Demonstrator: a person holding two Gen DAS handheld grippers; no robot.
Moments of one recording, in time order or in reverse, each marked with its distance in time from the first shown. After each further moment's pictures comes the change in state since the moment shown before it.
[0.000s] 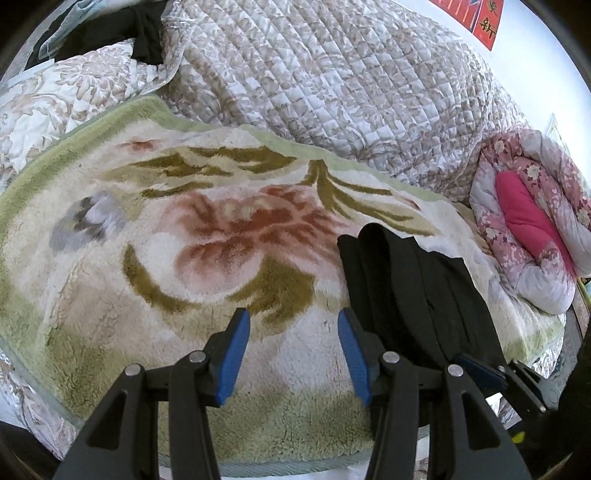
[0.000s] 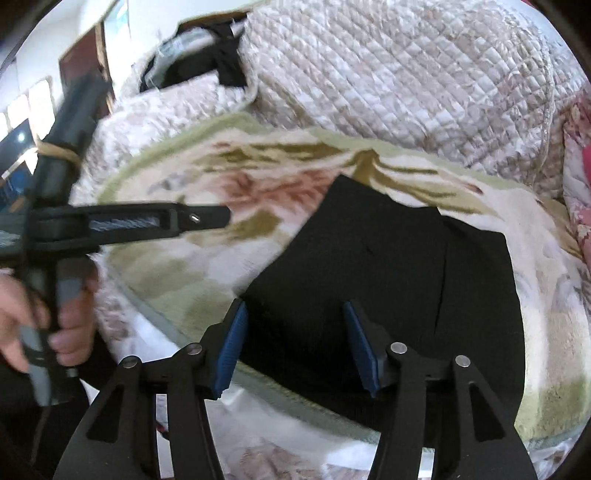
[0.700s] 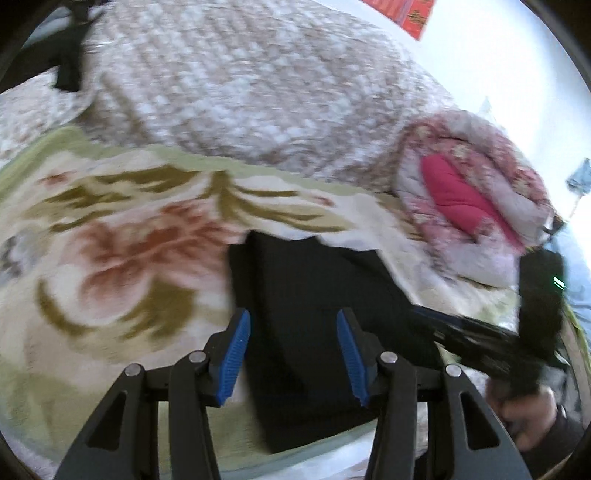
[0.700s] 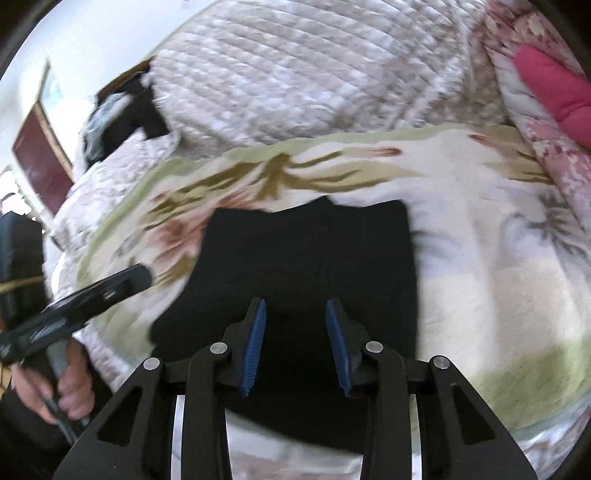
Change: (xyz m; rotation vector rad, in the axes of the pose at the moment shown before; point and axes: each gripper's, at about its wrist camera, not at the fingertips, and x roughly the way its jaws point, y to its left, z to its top) left arm -0.003 -0.069 -0.001 0.150 -0.026 -0.267; right arm -0.014 -0.114 0.020 0.268 0.051 -0.098
